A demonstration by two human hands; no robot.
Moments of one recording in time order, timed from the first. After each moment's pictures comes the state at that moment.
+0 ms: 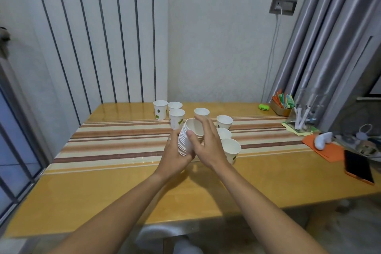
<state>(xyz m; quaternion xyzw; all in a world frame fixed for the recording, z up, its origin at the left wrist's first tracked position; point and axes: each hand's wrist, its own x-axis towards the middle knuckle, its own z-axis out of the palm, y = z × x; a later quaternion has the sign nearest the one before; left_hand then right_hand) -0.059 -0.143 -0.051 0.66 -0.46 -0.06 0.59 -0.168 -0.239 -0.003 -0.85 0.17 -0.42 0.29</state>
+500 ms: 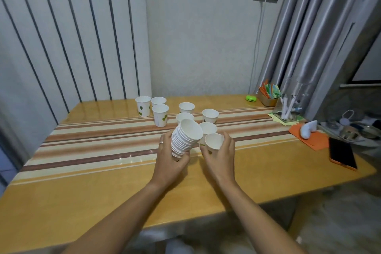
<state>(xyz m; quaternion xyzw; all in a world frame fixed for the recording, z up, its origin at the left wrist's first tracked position) -0.088 -0.167 -0.076 0.67 -0.46 -0.02 0.58 -0.221 -0.285 -0.078 -0.75 0.40 -0.46 0.28</state>
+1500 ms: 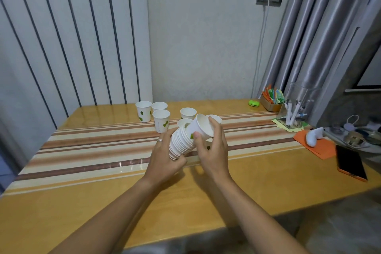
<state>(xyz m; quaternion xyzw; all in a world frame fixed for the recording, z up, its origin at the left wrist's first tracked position) -0.048 -0.180 -0.062 0.67 -0.52 0.01 0.53 -0.188 -0.274 -0.022 -0.75 0.25 -0.51 0.33</state>
